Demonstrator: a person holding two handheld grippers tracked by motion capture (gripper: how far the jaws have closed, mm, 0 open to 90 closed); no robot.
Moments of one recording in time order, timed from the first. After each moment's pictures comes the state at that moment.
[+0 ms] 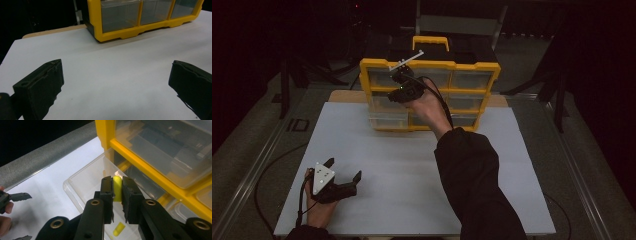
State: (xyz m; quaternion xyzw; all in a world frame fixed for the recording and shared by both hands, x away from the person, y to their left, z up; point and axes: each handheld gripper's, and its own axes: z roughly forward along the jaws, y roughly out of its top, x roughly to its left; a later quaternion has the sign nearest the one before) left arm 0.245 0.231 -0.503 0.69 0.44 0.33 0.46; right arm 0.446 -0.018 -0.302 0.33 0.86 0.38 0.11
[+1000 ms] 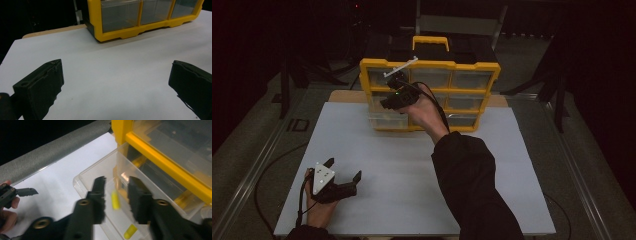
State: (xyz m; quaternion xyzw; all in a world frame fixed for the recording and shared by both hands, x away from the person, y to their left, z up) left arm 0.245 0.231 -0.503 0.69 0.44 0.33 0.46; right arm 0.440 -0.008 -0.314 0.31 0.87 0.38 0.09
